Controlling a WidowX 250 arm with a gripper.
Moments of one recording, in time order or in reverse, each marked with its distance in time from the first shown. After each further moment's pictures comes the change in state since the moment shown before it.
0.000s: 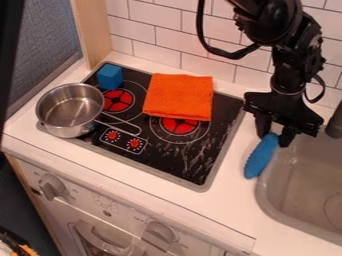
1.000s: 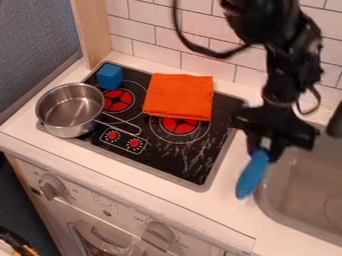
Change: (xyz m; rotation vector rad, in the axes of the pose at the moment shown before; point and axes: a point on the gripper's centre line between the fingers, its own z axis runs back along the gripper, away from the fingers) arm -0.035 0.006 0.053 0.034 -0.010 0.184
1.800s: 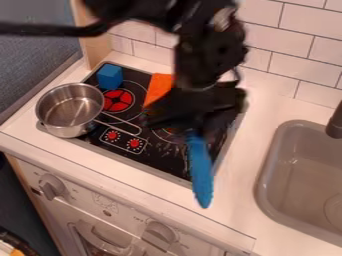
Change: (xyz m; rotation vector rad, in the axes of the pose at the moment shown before) arm -0.064 0.077 0.066 0.089 -0.182 0.687
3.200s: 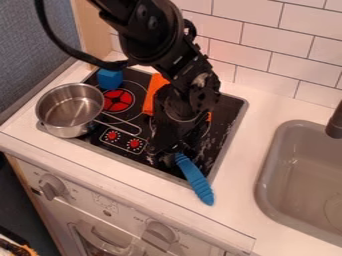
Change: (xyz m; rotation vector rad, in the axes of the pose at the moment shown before) arm 0.013 0.003 -0.091 0.068 0.019 0.451
